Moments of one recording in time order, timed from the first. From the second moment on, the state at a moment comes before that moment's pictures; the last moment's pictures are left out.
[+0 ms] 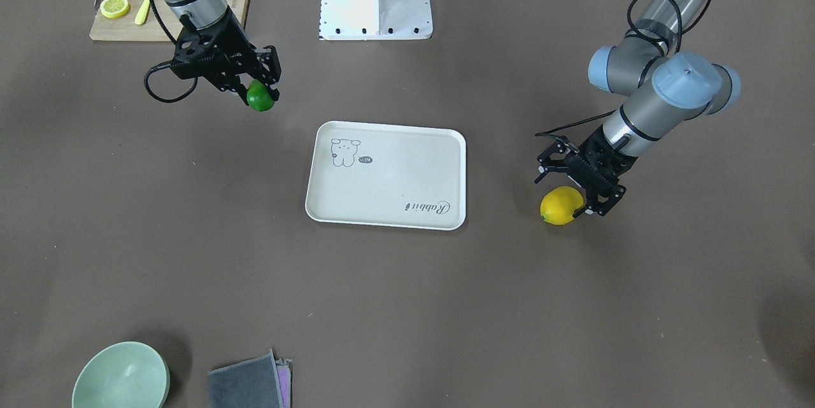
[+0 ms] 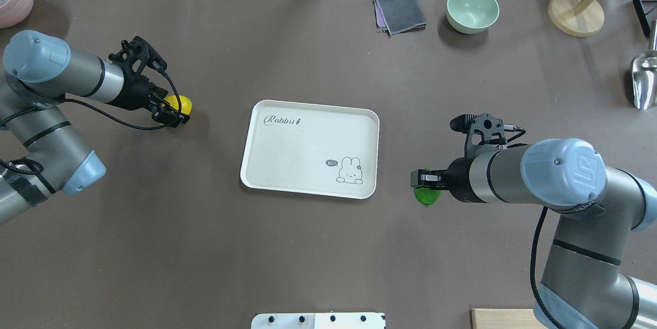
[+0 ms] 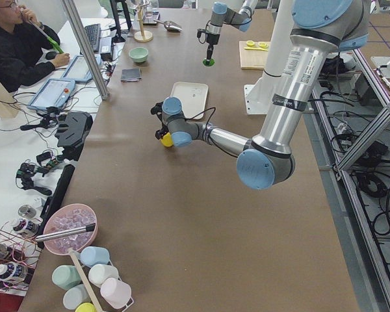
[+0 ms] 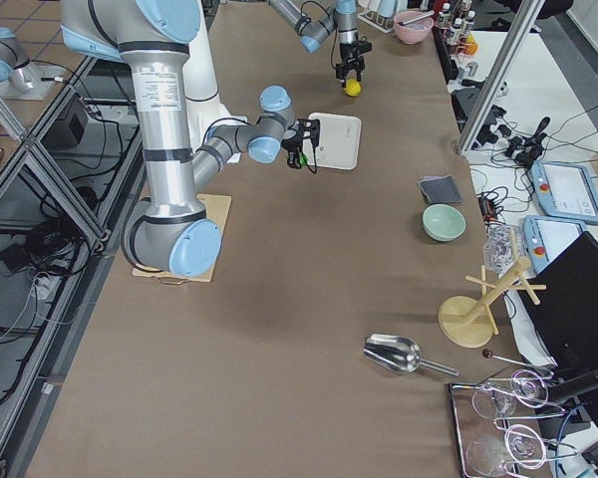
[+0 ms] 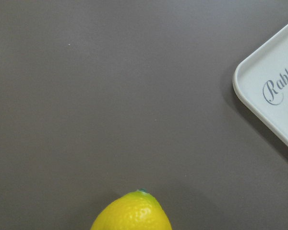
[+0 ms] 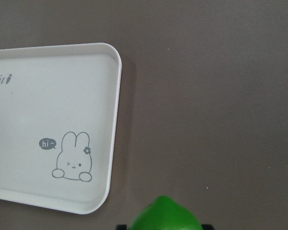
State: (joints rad) left arm -0.84 -1.91 -1.44 -2.42 -2.12 -0.34; right arm 0.46 -1.42 2.06 -1.17 1.76 1.36
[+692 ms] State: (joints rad) left arm -0.87 -1.94 -1.39 -2.41 -2.11 -0.34; right arm 0.46 -1.32 2.01 -1.20 1.76 1.36
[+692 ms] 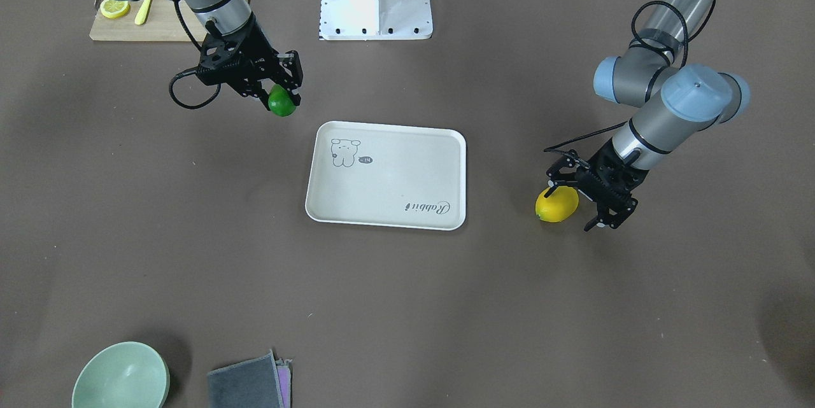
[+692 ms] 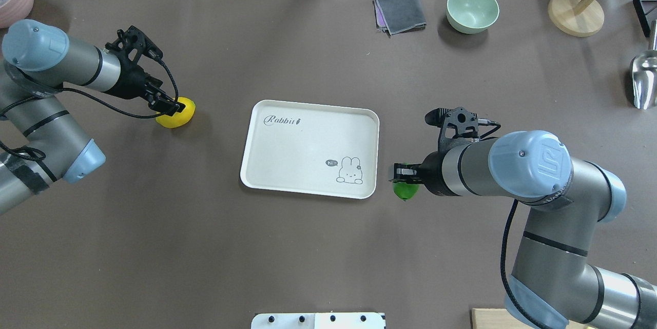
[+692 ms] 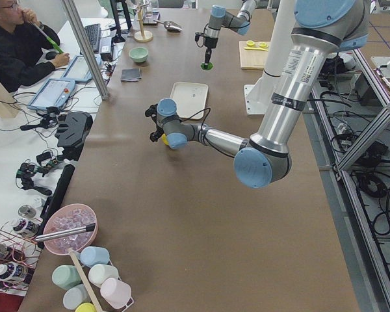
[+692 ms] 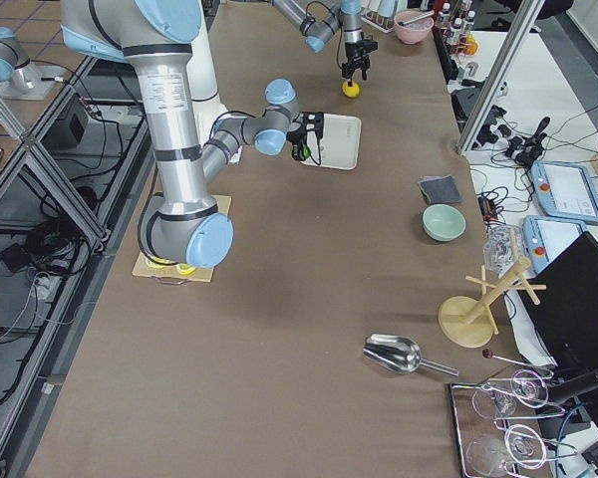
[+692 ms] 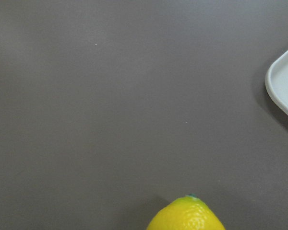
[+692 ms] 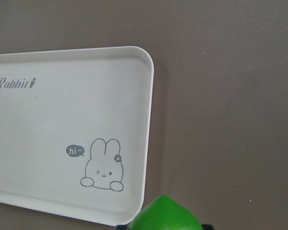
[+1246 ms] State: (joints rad) left arm -0.87 -1.94 -1.40 -2.41 -2.13 -0.35; right arm 0.46 -1.30 2.01 -1.23 1.76 1.37
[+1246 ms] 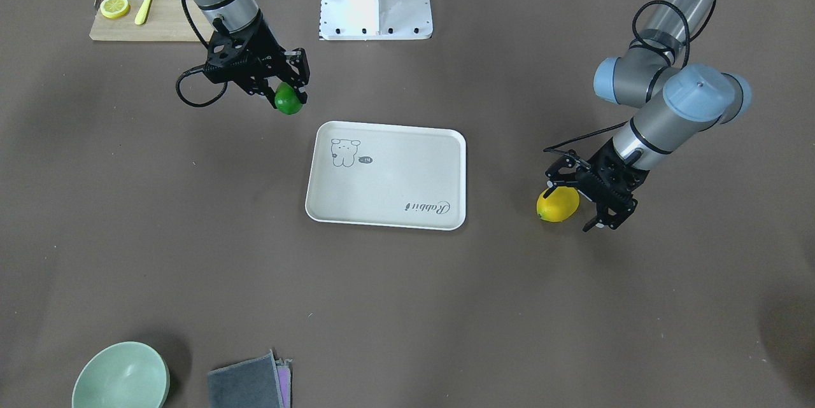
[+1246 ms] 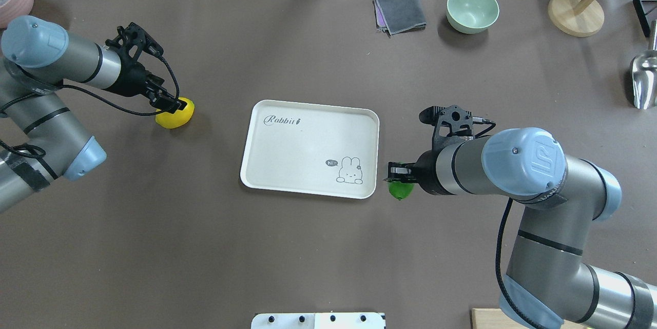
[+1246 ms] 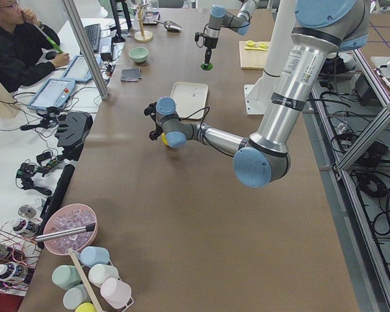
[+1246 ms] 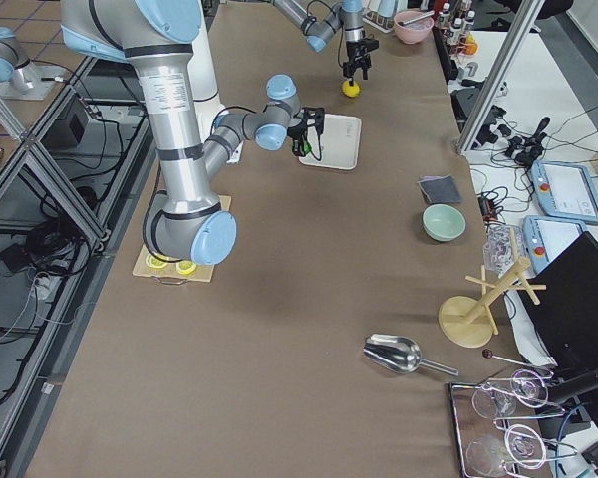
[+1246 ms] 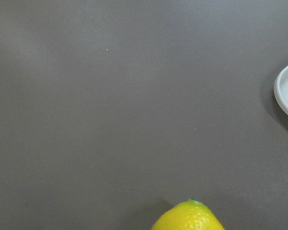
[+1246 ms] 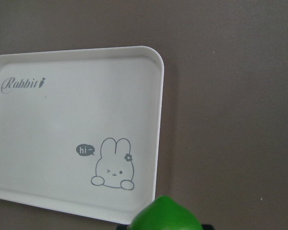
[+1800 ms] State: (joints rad) left arm -0.84 -1.94 -1.39 -2.42 -2.13 -0.35; right arm 0.45 -1.28 2.00 -1.23 1.76 1.37
